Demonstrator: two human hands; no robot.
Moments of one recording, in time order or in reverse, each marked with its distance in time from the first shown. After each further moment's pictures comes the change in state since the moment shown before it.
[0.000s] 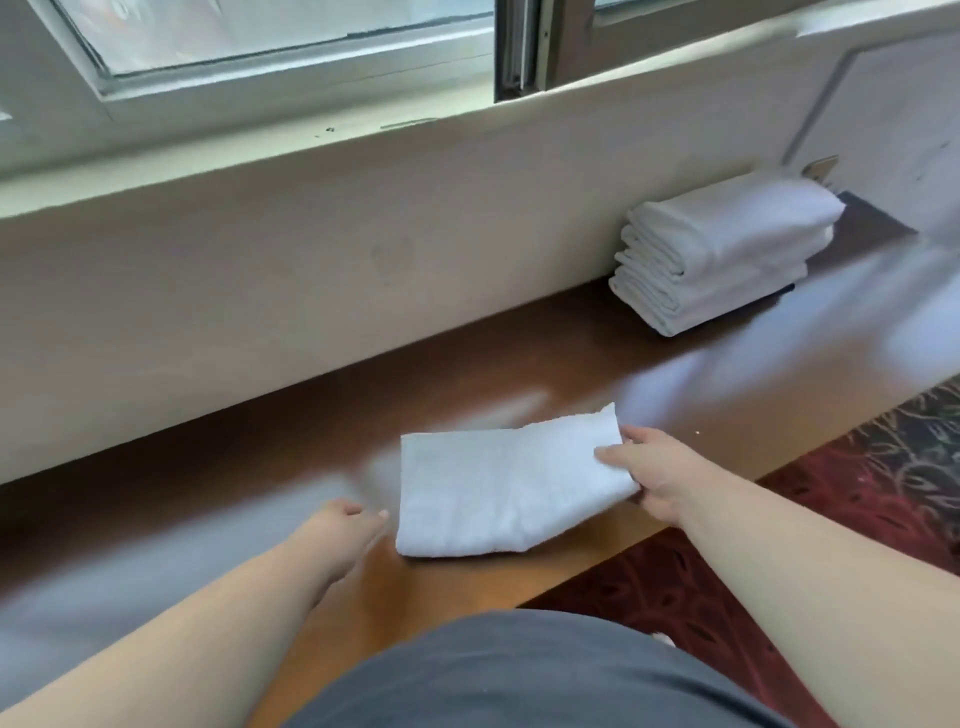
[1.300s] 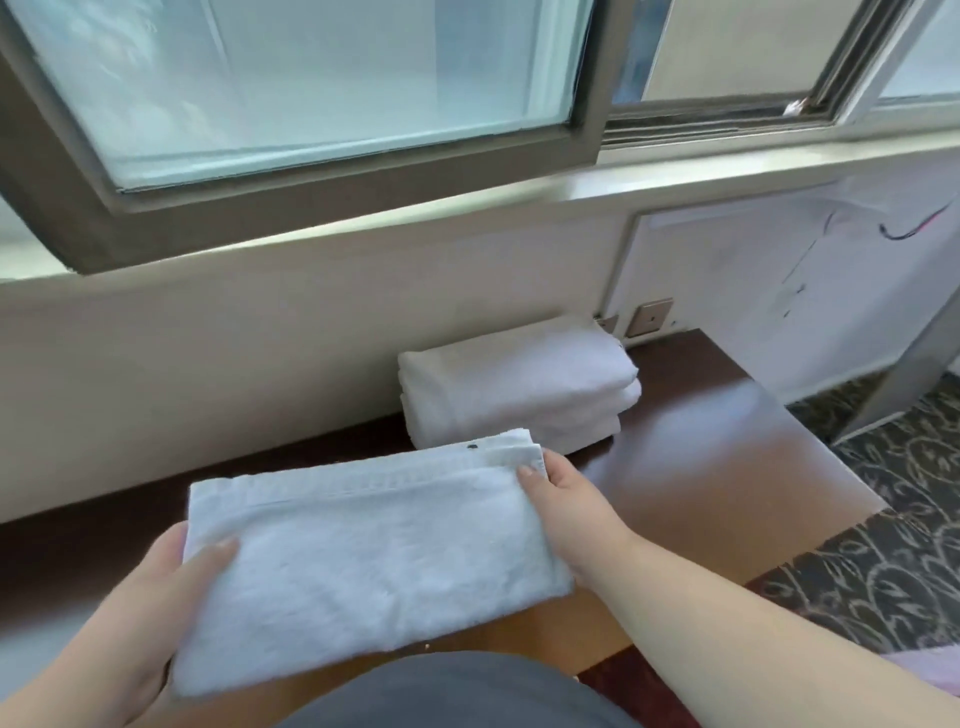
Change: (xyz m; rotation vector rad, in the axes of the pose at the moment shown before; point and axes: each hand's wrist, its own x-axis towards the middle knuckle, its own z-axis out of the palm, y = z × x) left_hand -0.019 0.274 0.182 -0.687 0.087 0.238; right_hand 0.108 -0.182 -0.281 -0.140 -0.177 -0.294
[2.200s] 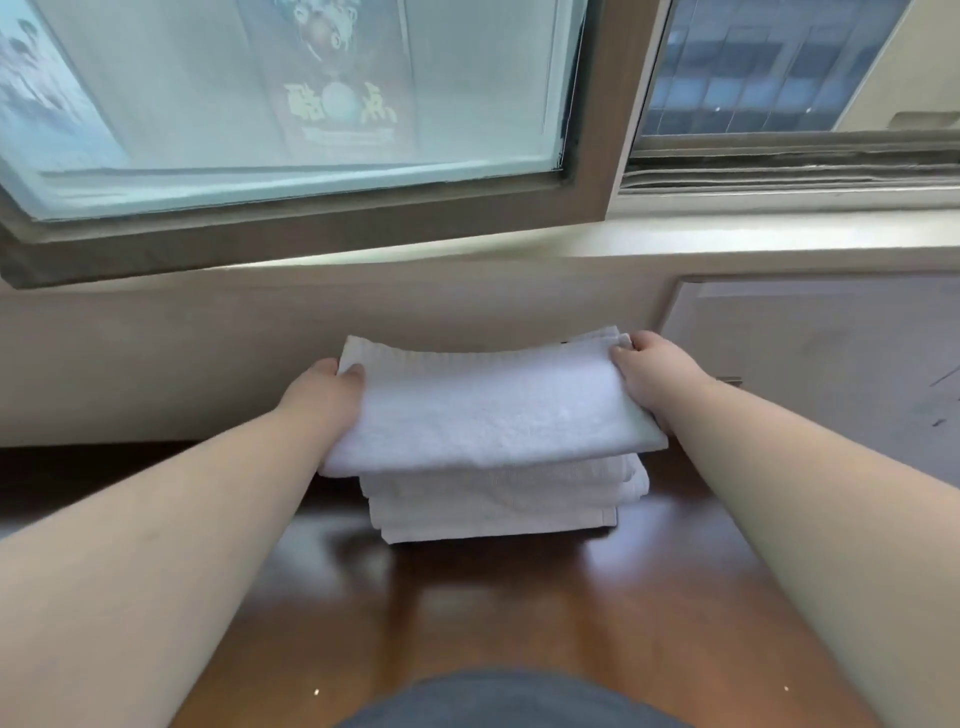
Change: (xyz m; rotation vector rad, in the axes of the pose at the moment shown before) left_hand 0.111 0.173 0.238 0.500 0.460 0.085; right_hand 0.233 -0.187 -0.187 -0.761 0.084 -0.227
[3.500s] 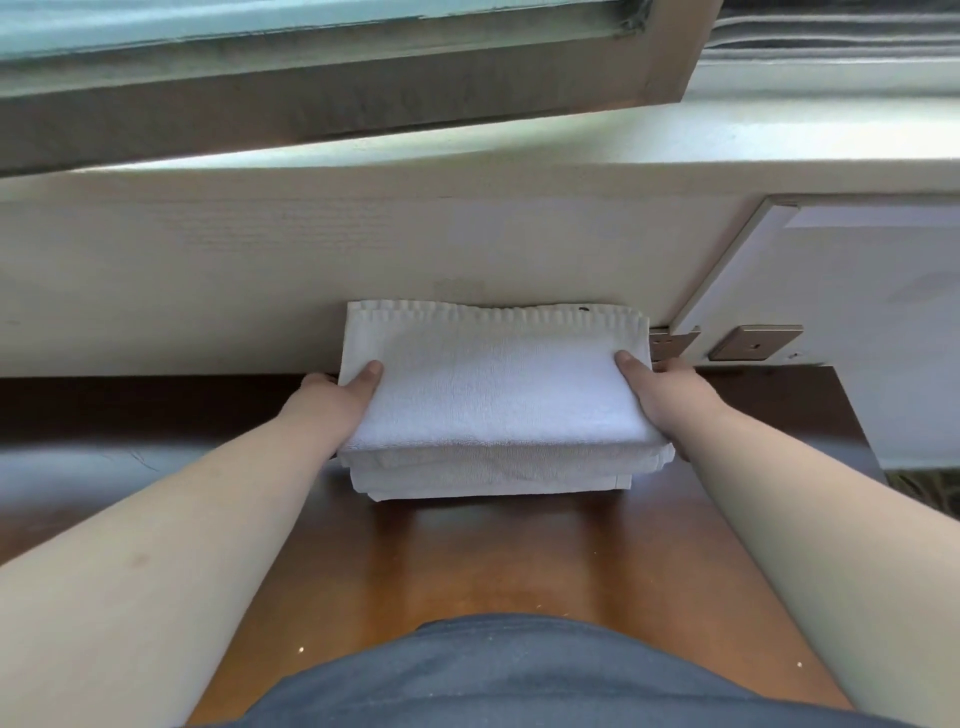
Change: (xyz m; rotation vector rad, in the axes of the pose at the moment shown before) left_hand 0.022 -0.048 0.073 -0.033 -0.128 -0.398; right_hand 0.025 0.077 0.063 0.054 -0.118 0.381
